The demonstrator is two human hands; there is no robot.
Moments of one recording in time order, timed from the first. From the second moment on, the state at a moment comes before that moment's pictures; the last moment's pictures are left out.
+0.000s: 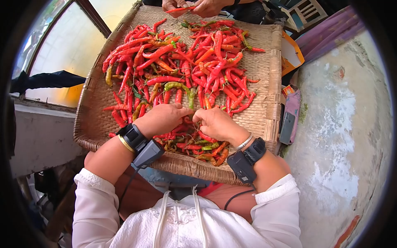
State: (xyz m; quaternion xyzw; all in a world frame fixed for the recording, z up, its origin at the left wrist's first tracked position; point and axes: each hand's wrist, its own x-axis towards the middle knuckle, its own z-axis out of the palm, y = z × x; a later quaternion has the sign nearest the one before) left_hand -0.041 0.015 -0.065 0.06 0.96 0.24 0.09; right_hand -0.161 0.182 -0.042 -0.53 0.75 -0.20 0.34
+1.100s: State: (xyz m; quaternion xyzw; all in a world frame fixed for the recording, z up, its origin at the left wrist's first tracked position) left_hand -0.036 0.011 -0.059 0.07 0.97 0.18 0.16; right_hand -0.152 0.189 -0.036 -0.57 0.75 -0.01 0.32
